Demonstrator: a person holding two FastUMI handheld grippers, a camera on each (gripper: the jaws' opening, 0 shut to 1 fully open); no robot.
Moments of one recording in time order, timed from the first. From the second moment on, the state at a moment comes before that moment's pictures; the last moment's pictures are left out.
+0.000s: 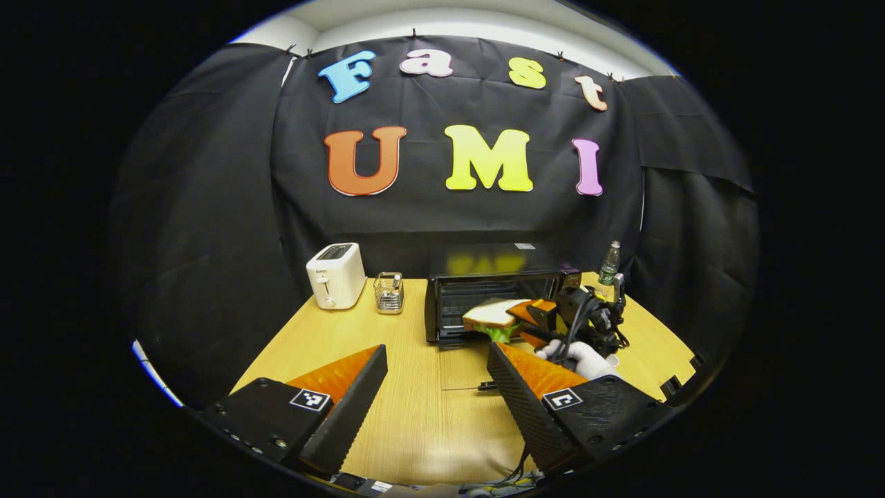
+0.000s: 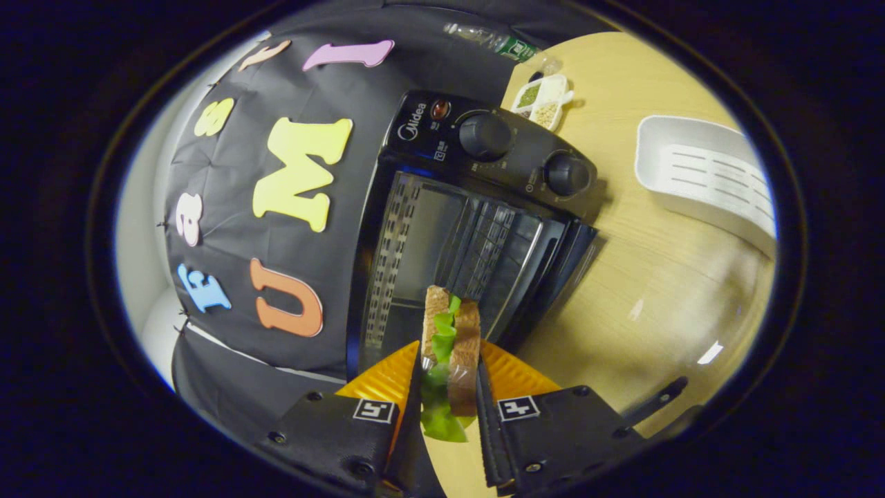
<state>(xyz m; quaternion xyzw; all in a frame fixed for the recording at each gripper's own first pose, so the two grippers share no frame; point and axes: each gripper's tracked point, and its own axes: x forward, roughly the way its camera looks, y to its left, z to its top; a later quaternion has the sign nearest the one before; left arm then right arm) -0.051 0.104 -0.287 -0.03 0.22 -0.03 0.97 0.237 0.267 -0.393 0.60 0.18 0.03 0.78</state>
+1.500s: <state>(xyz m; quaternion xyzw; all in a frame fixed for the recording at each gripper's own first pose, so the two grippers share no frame) -0.037 0.095 -0.298 -0.05 0.21 -0.03 0.98 0.272 0.226 -0.421 0.24 0.20 -0.05 0.95</state>
